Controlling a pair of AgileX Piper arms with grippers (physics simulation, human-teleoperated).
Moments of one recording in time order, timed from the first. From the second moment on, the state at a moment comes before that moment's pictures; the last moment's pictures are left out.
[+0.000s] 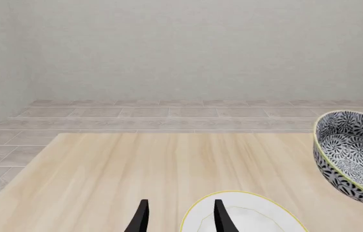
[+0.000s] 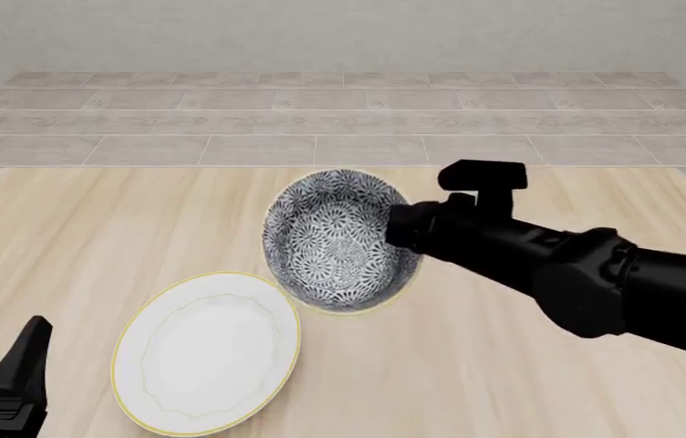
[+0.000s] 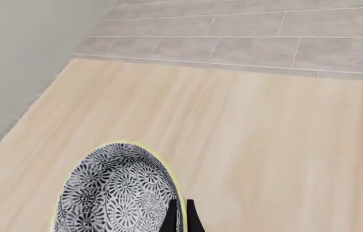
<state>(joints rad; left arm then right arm) 0.00 0.00 0.00 0.00 0.00 0.59 1.39 -0.76 -0.15 0.39</state>
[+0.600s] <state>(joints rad) 0.00 0.00 0.00 0.00 0.00 0.67 1.48 -0.79 -0.22 0.44</state>
